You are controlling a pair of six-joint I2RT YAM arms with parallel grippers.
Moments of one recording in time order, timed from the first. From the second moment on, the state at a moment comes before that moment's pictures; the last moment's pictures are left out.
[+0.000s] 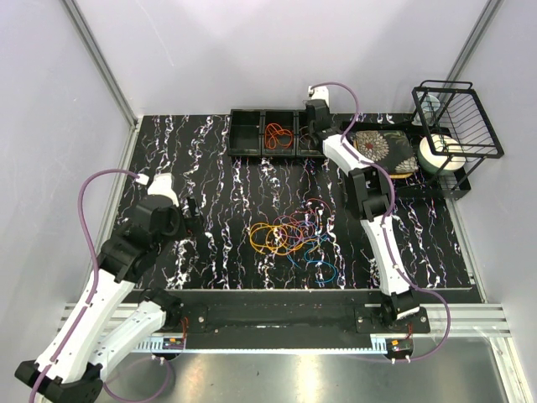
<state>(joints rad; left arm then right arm) -0.45 0.68 0.87 -0.86 -0.27 -0.43 0.34 2.63 2.30 -0.10 0.45 0.04</state>
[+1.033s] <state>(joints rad) -0.42 0.69 0.87 -0.86 -0.27 -0.43 0.34 2.45 1.98 -0.06 0.32 0.11</state>
